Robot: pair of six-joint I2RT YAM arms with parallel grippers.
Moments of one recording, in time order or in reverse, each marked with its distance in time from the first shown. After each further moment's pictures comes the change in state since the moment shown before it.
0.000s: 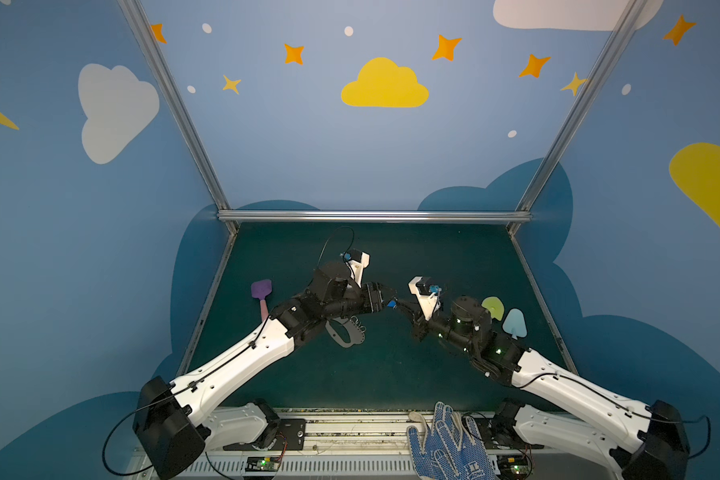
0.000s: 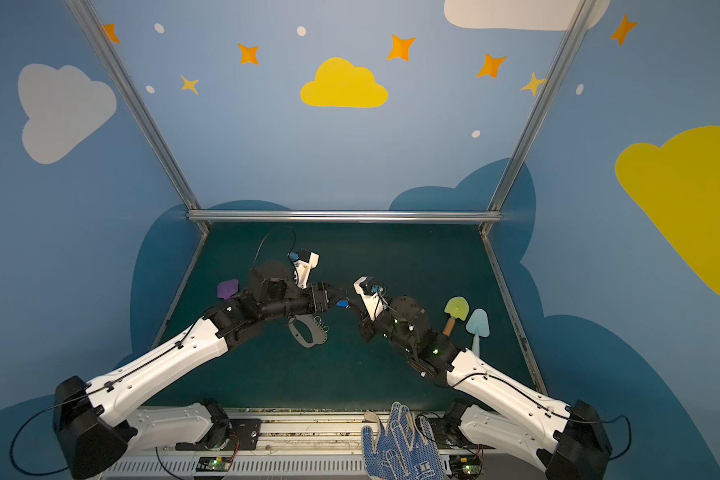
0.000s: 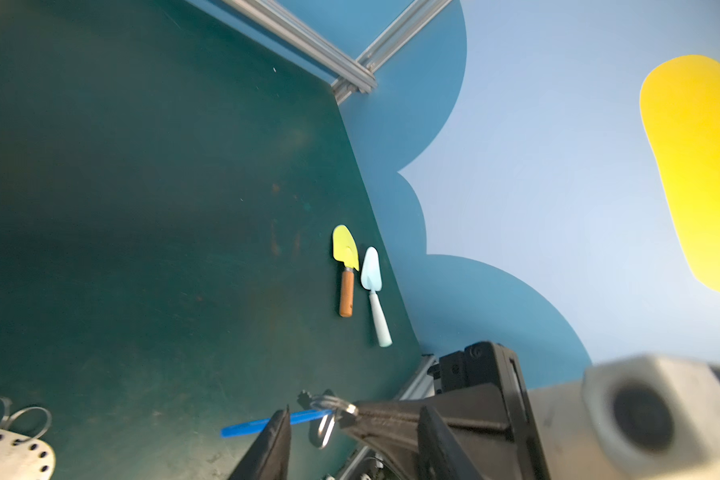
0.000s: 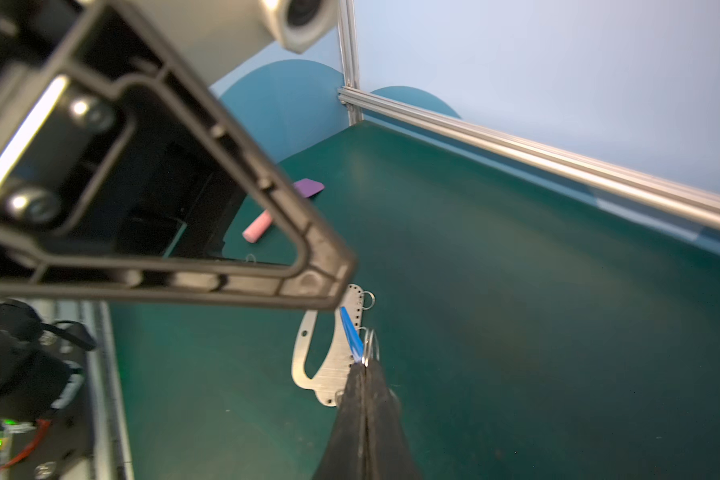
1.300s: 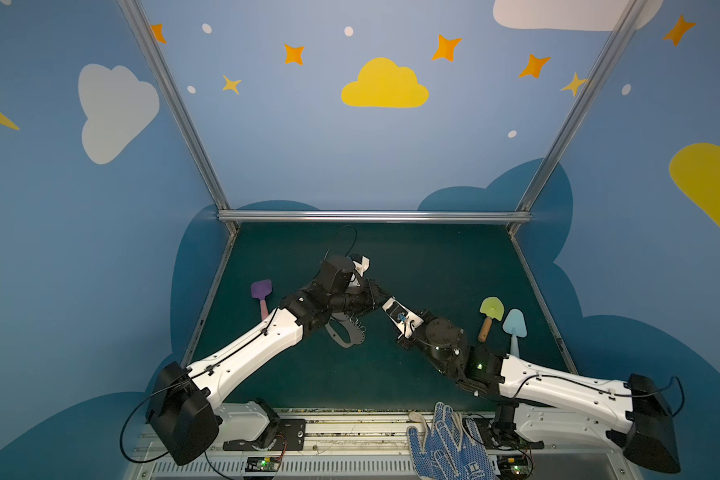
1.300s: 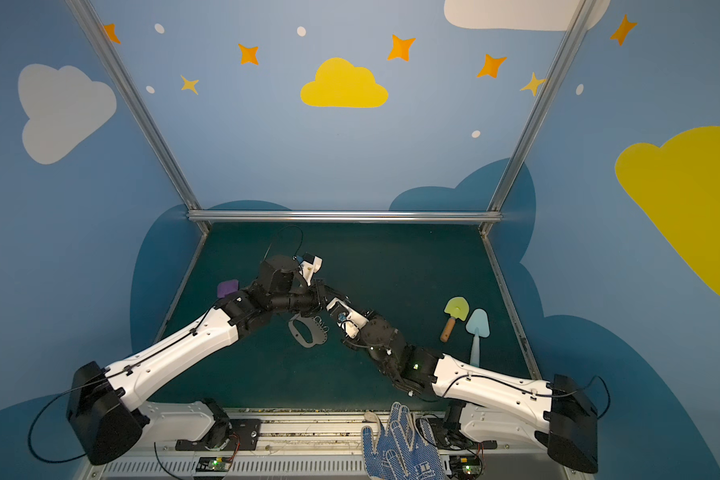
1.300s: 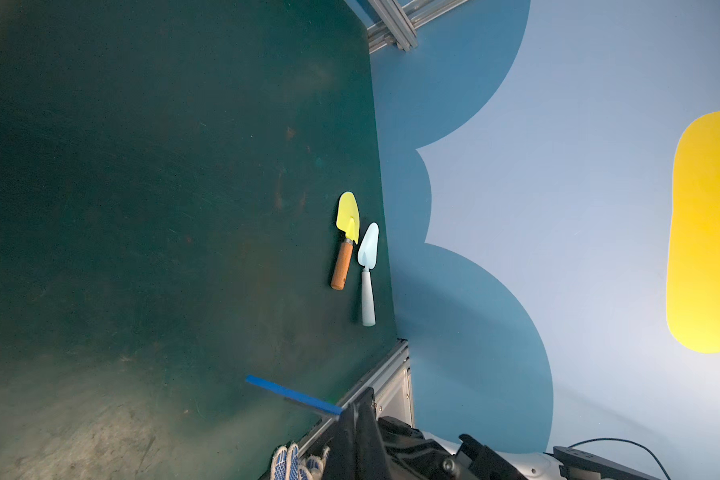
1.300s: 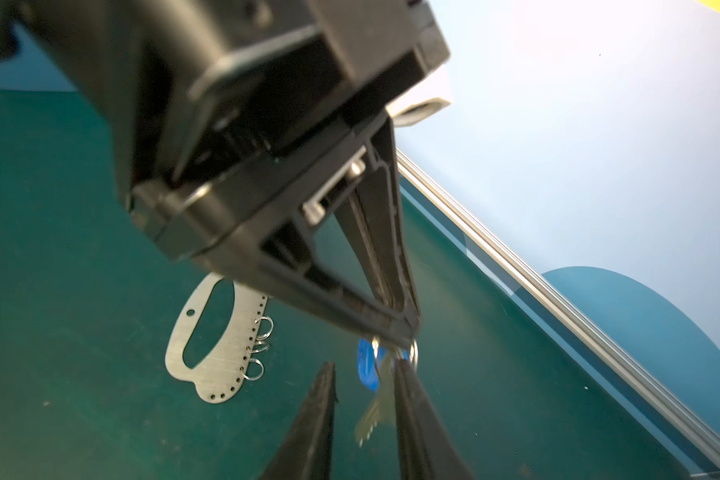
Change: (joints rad) left arm 0.055 0.084 0.021 -0.035 0.100 -0.149; right arm 0.244 0.079 0.002 0.061 0.480 -0.301
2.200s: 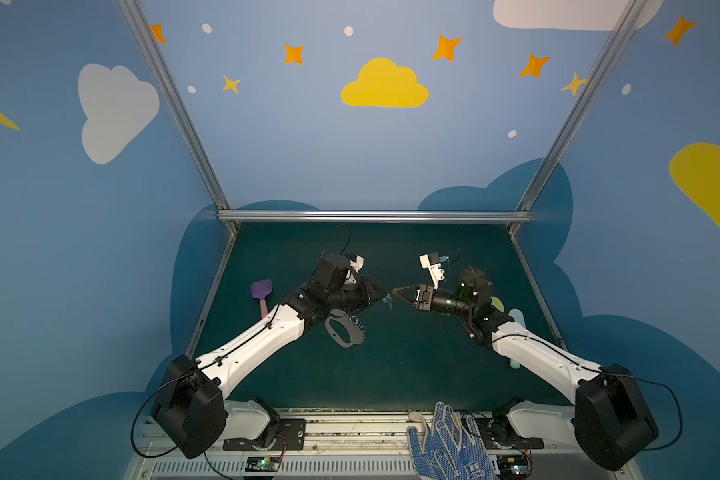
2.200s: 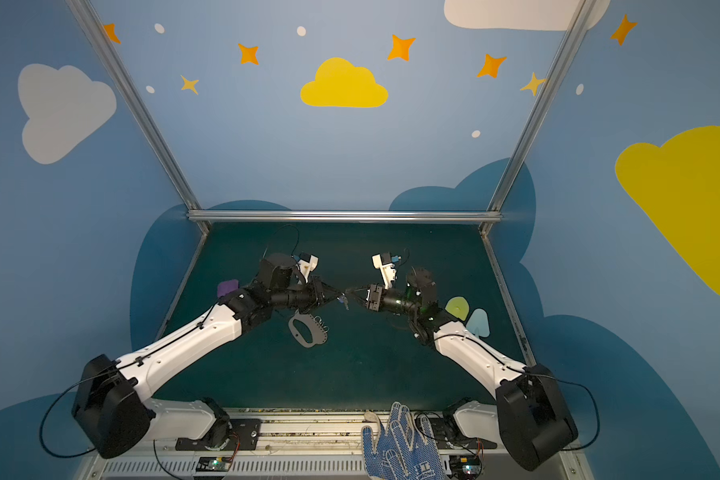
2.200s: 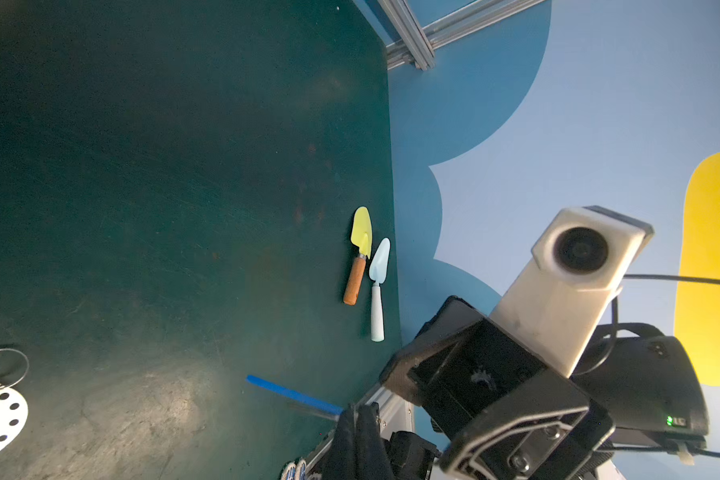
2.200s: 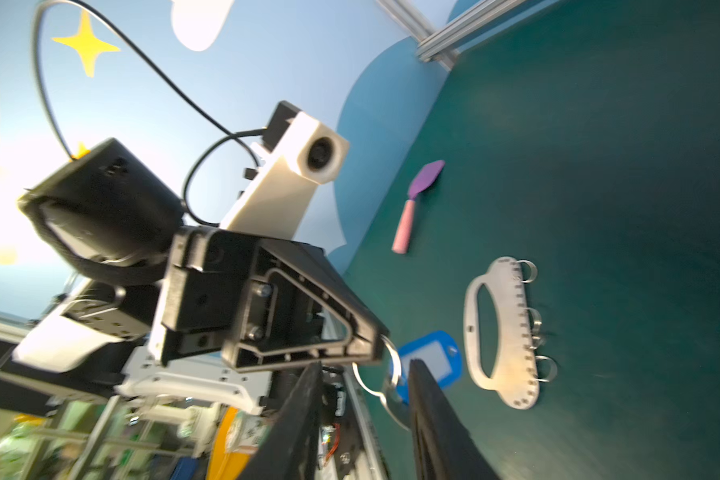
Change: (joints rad) left arm 0.057 0.038 -0.033 0.063 0.048 -0.010; right arm -0.639 0.218 0.016 0.302 -1.299 1.104
